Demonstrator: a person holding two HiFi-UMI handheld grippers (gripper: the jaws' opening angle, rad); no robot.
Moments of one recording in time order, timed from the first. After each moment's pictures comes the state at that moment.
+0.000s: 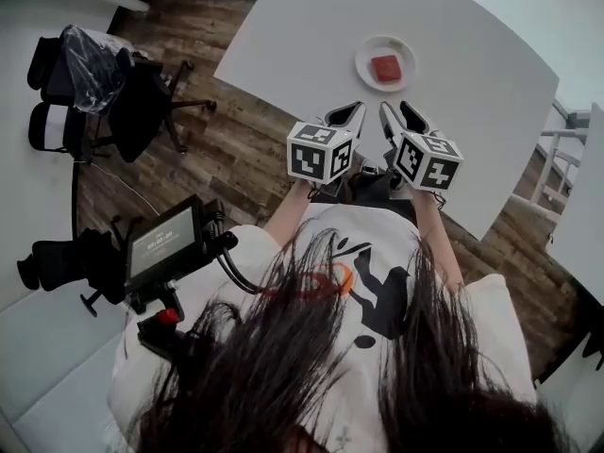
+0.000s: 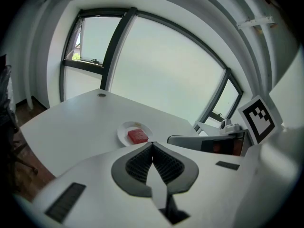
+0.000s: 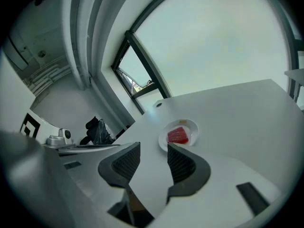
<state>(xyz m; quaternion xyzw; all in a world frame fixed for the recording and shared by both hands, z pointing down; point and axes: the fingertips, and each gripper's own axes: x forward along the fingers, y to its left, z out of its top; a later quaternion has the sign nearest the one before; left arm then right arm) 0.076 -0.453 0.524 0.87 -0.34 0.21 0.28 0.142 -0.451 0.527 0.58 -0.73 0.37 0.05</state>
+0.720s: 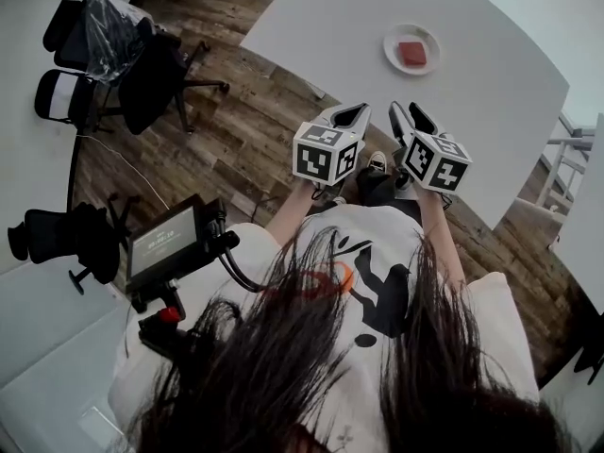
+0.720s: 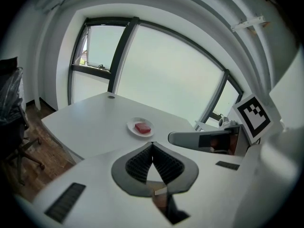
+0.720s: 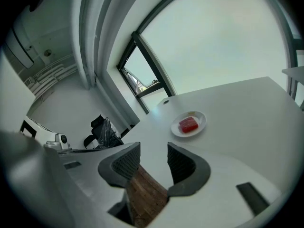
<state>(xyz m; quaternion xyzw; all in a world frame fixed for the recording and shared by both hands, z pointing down) 0.018 -0.411 0.522 0.87 -0.36 0.20 0.28 0.094 -0.418 0.525 0.57 -0.74 0.37 0.05</state>
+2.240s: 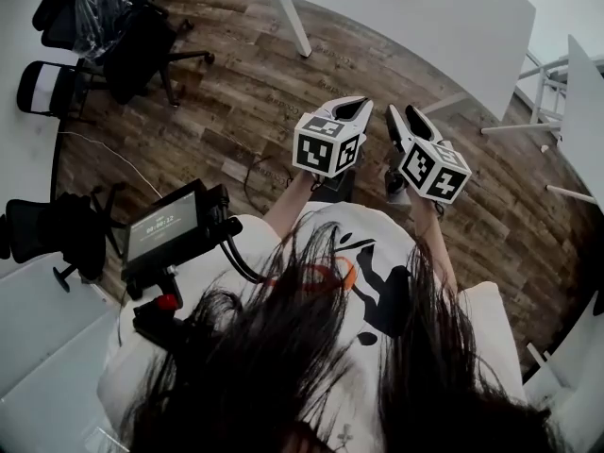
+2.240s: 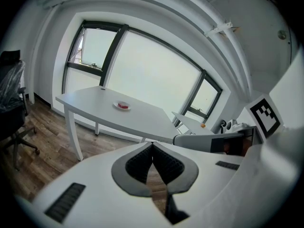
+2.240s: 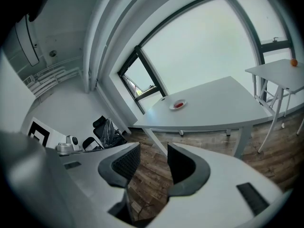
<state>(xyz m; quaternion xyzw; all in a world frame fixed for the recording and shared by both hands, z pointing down) -0.030 -0.178 0.512 0.89 -0.30 0.18 0.28 0.033 -0.162 0.501 0.62 -0.70 0.36 0.02</state>
